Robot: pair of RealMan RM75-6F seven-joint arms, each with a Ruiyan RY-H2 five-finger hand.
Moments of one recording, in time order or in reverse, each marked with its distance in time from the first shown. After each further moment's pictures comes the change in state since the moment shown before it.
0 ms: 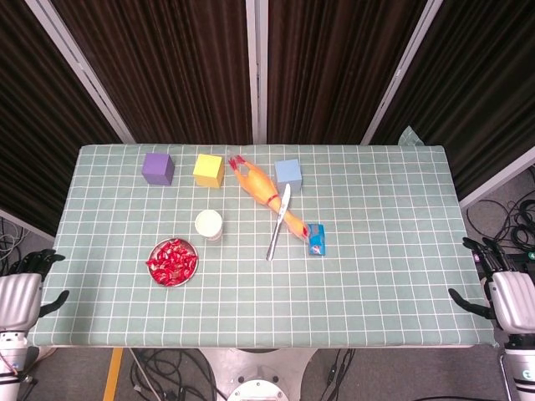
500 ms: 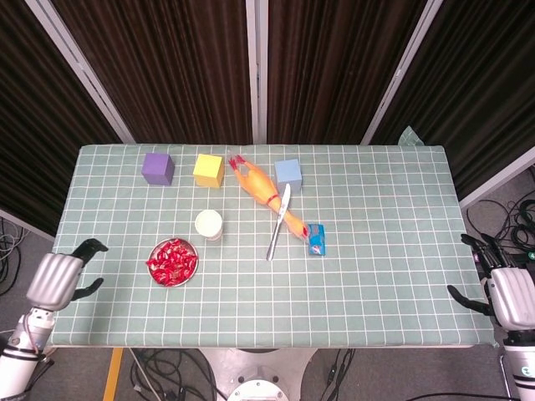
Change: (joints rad) left arm -0.161 0.005 0.002 0.050 0.173 -0.133 -0.091; right arm 0.015 0.002 0.007 -0.001 -0.005 -0.006 -0.015
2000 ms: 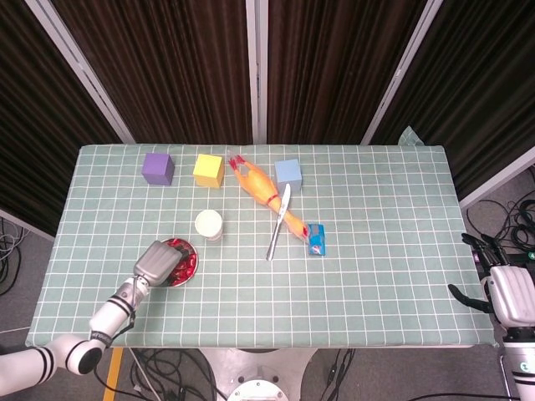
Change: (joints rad) left arm -0.365 -0.312 -0.012 0.146 -0.291 -0.505 0.339; right arm 0.010 0.000 0.002 0.000 0.041 -0.036 -0.009
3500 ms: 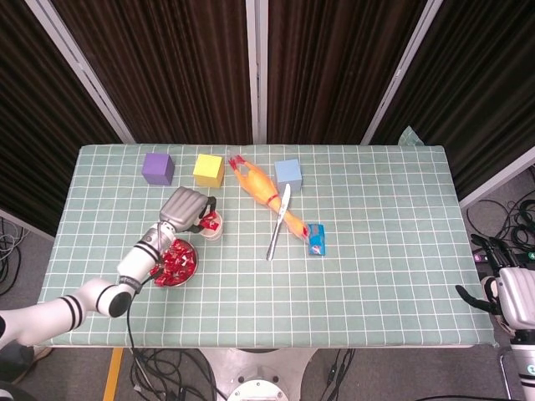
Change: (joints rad) left arm -0.291 0.006 -0.186 0.081 -0.201 -0.142 -0.130; right arm -0.013 0.012 0.002 0.007 0.021 0.004 0.012
